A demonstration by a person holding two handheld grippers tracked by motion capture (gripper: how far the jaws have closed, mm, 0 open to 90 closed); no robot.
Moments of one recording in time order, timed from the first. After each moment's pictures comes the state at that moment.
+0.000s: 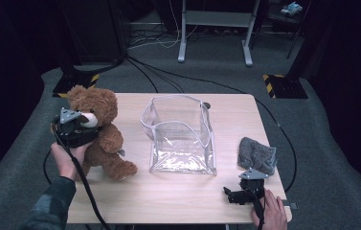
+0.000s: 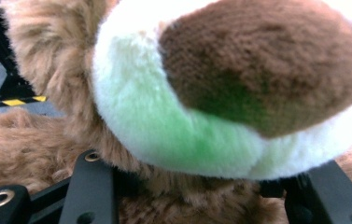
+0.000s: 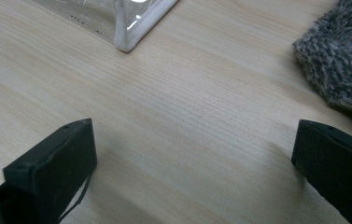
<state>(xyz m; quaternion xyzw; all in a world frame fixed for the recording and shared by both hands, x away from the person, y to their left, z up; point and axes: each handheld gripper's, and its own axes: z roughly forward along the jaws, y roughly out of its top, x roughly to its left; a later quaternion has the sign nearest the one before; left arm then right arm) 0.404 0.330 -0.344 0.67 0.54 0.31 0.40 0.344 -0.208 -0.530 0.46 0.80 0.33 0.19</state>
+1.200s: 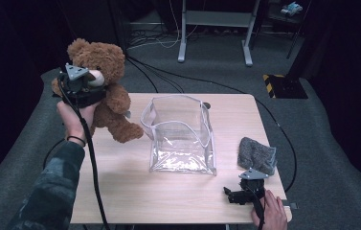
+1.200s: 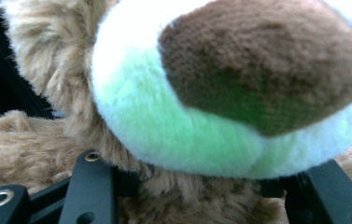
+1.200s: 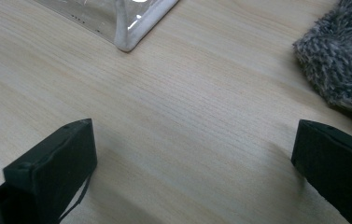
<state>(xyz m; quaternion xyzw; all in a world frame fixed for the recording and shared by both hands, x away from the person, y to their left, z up) 0.462 0.293 -0.255 0.65 0.51 0.39 0.40 0.344 -0.208 -0.531 0.46 0.80 0.33 0.19</state>
